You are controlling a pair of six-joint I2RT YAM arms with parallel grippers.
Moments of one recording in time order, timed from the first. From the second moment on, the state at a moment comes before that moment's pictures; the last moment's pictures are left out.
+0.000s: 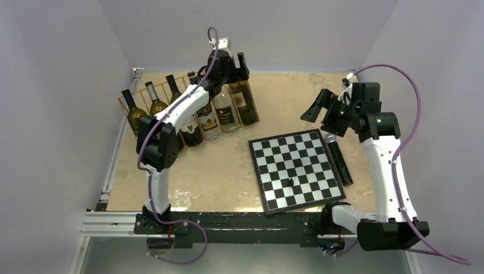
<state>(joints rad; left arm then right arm) -0.46 2.06 1.83 -0.15 -0.12 -0.47 0.03 1.14 1.39 -1.03 -0.33 0.51</state>
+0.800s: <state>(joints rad) -0.43 1.32 1.64 -0.64 0.04 -0.16 0.01 1.04 1.44 -1.03 0.12 0.52</state>
